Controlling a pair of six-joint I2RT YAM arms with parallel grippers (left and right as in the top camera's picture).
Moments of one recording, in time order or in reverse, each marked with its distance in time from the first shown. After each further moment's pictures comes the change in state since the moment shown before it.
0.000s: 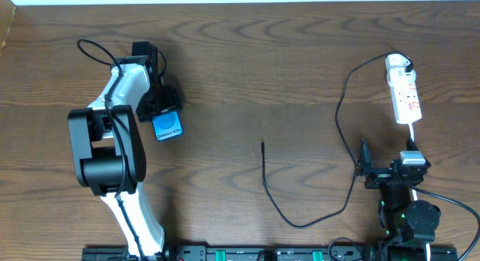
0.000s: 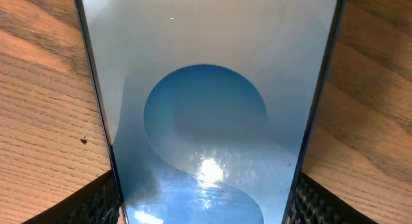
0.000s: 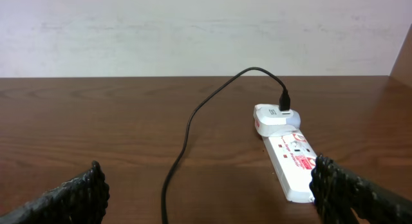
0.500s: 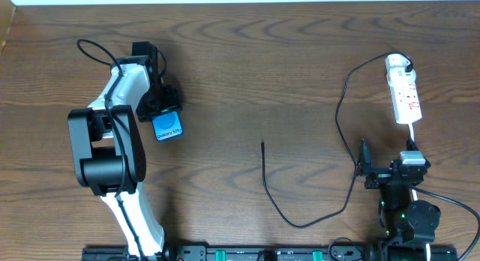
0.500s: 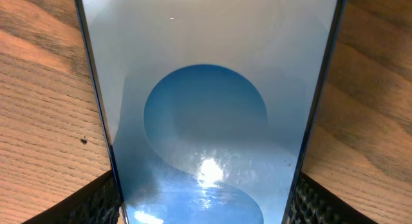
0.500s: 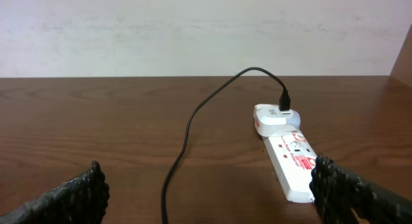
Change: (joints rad) left arm 0.000 0.000 0.000 0.000 0.000 0.000; right arm 0.000 0.000 0.000 0.000 0.000 0.000
